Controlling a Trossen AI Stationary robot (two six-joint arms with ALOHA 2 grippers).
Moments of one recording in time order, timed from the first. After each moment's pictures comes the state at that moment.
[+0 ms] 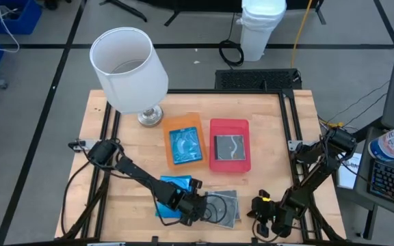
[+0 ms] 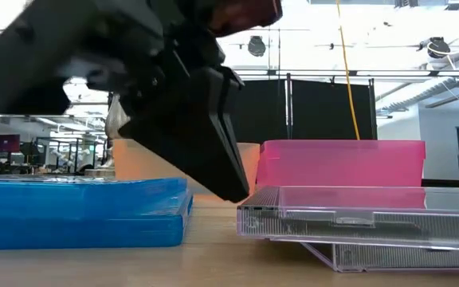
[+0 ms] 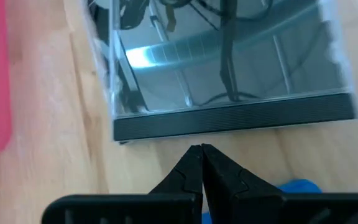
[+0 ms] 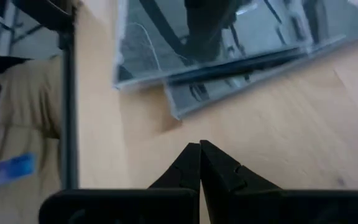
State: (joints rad) left arm -0.51 2.12 1.45 -0.36 -0.27 -0.11; right arm 1.02 1.68 0.72 -0.02 0.51 1.25
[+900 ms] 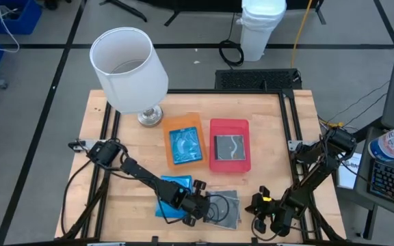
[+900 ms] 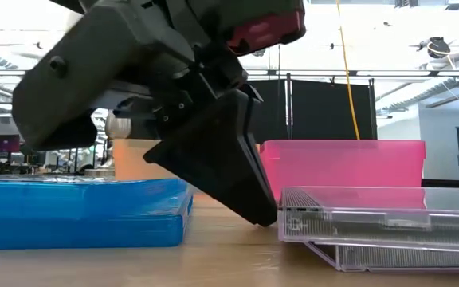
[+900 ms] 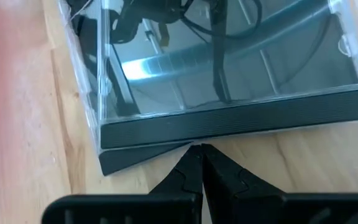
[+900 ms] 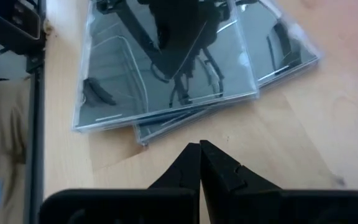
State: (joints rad) left arm -0.49 2.17 1.45 -0.26 -0.23 -0.06; right arm 1.01 1.68 0.72 -0.09 0.61 1.29
